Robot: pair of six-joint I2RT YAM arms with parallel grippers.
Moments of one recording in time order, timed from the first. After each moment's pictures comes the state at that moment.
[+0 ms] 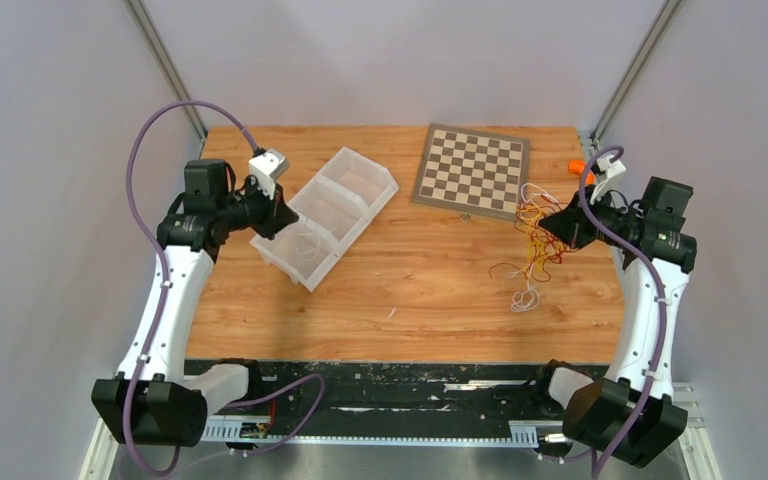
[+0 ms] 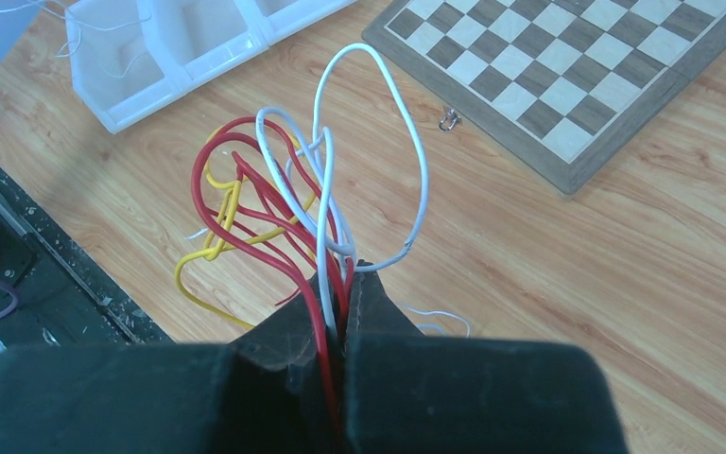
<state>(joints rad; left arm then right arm) -0.03 1.10 1.15 -0.70 0.65 0.32 -0.41 1.08 1.17 -0.86 -0.99 -0.41</state>
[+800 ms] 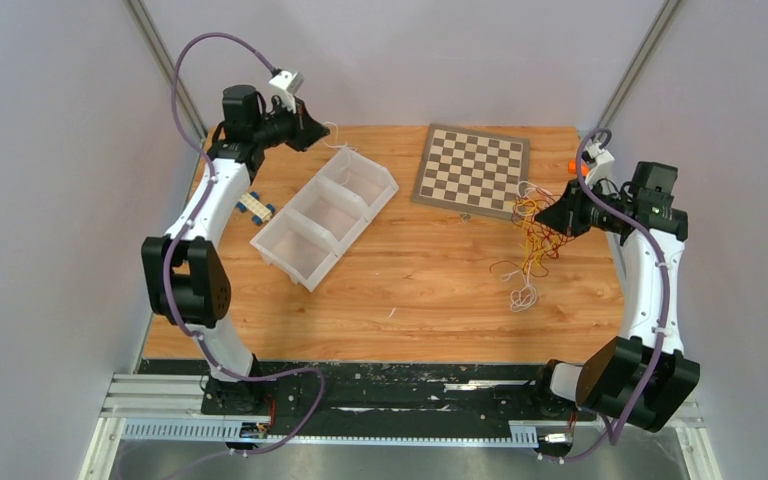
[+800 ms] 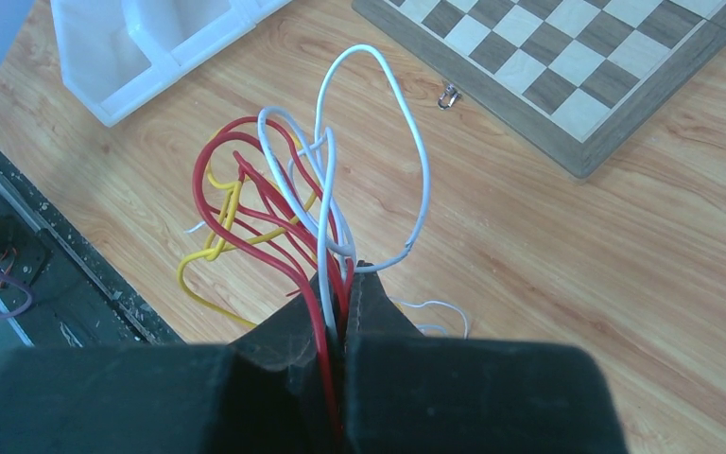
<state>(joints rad) -0.08 1.71 1.56 -0.15 0.72 -0.02 -0.36 1.24 1.22 -0.86 -0.95 -0.40</state>
